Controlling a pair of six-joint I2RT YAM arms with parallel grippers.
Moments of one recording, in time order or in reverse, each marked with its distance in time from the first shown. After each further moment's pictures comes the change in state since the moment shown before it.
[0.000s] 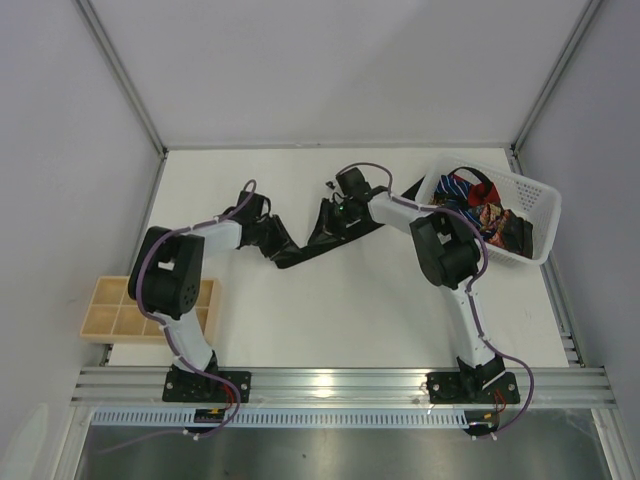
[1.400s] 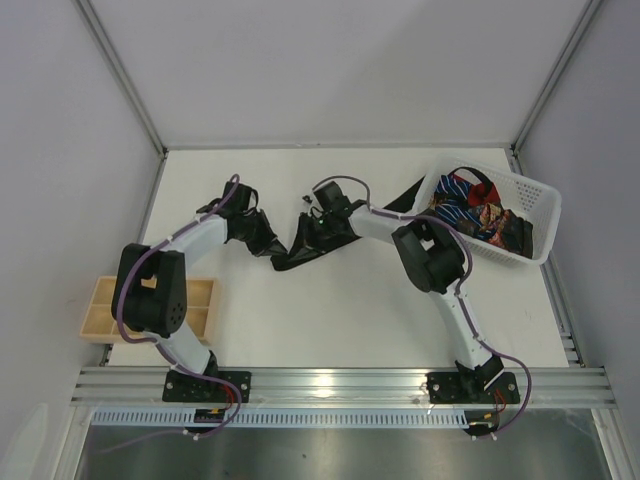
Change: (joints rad) left arm 0.046 -0.153 0.040 -0.253 -0.013 0.034; right arm 0.119 0.061 0.013 0.116 -0.064 0.077
